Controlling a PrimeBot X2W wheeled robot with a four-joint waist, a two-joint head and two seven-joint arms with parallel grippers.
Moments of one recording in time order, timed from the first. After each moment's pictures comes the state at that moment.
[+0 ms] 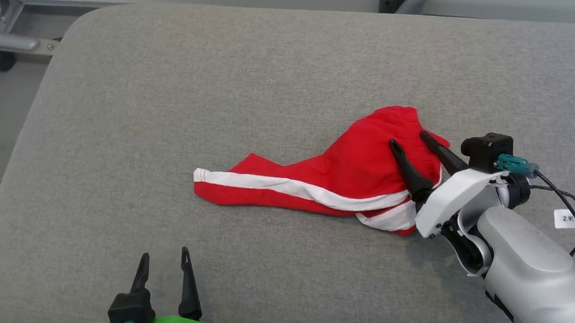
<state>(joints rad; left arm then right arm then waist) -0.05 0.05 -0.15 0.37 -0.19 0.06 -0.26 -0.53 -0.20 0.46 0.66 0.61 0.13 -0.26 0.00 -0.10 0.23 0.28</state>
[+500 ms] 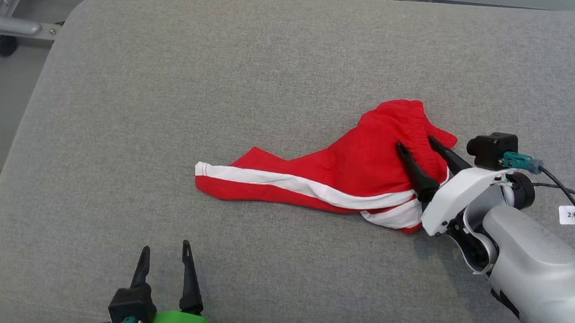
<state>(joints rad) -0.06 0.05 -0.17 0.35 -0.19 0.07 -0.26 -0.57 -0.23 0.52 0.74 0.72 0.13 -0.26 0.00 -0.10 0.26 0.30</state>
